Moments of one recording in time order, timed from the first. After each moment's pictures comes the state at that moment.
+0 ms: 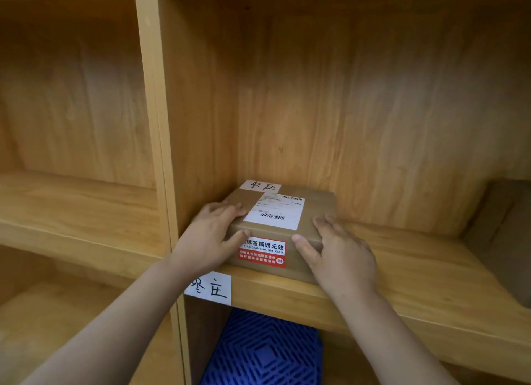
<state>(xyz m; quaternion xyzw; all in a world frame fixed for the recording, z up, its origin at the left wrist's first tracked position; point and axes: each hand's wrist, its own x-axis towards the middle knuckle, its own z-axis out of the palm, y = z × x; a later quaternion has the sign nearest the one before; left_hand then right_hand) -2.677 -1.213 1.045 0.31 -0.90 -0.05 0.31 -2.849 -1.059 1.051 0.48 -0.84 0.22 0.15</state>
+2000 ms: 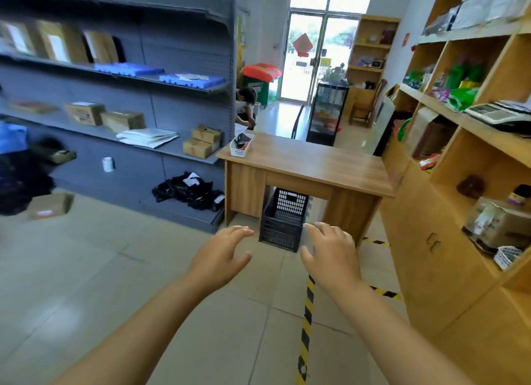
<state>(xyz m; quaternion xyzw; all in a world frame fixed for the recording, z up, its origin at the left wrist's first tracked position) -1.827 -0.771 0.907 0.88 -0.37 0.02 0.29 -1.933 -0.962 0.927 0.96 -0.18 0.20 -0.04</state>
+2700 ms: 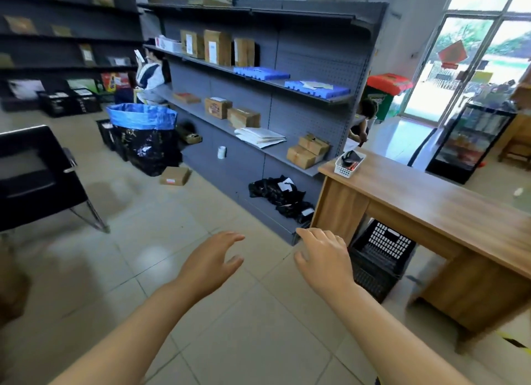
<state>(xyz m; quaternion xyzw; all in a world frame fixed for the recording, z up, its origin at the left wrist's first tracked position) -1.715 -0.641 0.889 0.94 -0.13 0.05 0.30 -1.719 -0.865 0.912 0.99 0.06 0.13 -0.08</state>
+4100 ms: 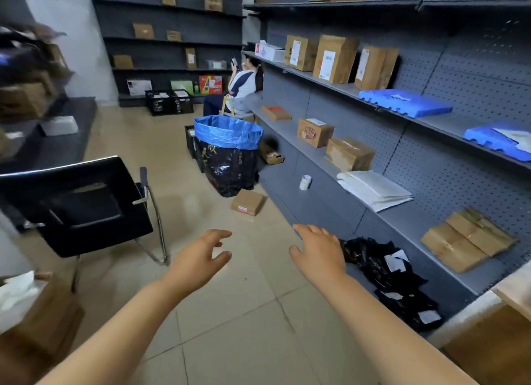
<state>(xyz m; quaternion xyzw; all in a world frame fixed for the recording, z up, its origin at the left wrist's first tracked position) -1.199 -0.285 0.877 0.94 0.09 0.08 0.32 -1.112 -0.506 0.900 0.97 0.20 0.01 -0.12</state>
